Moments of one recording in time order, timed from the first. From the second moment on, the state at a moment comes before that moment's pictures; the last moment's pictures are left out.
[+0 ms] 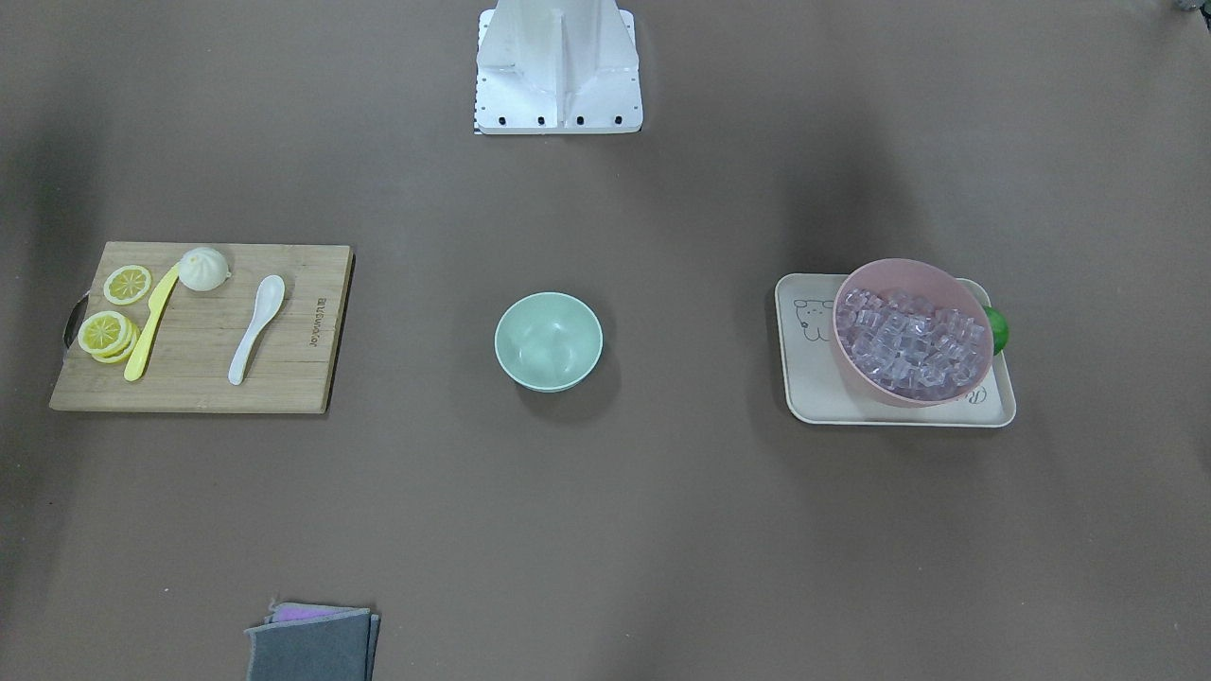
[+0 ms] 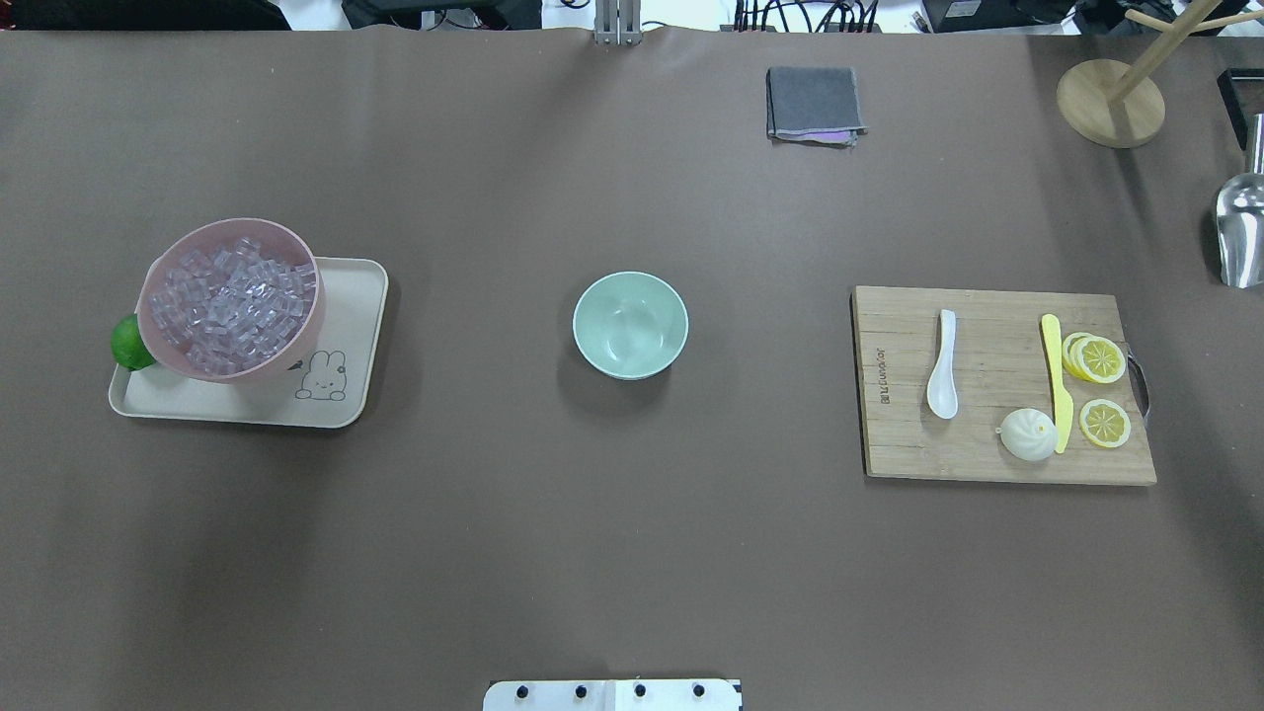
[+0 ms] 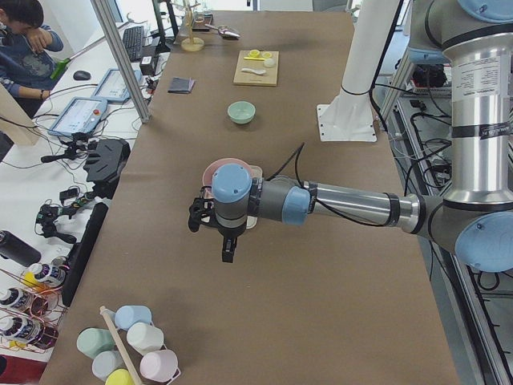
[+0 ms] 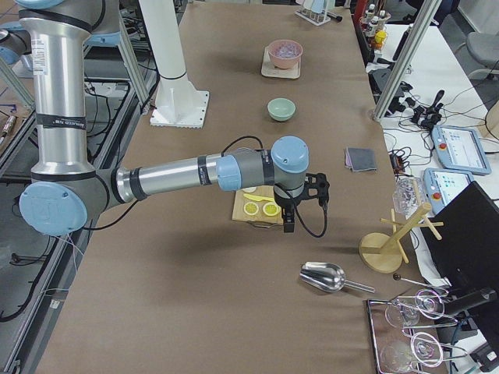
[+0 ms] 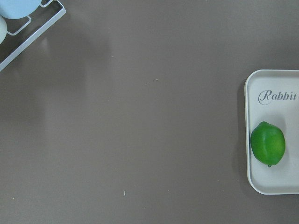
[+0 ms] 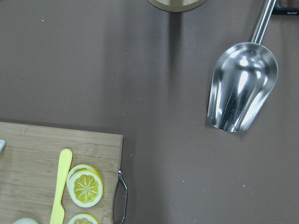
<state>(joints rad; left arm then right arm) -1.54 -1.46 -1.81 -1.64 -2.41 -0.08 1.52 -1.59 1.81 -1.59 2.42 0.13</state>
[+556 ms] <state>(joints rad) -1.51 -1.51 -1.82 -1.65 -2.43 -0.09 1.37 -1.58 1.88 -1.50 2.39 0.37</state>
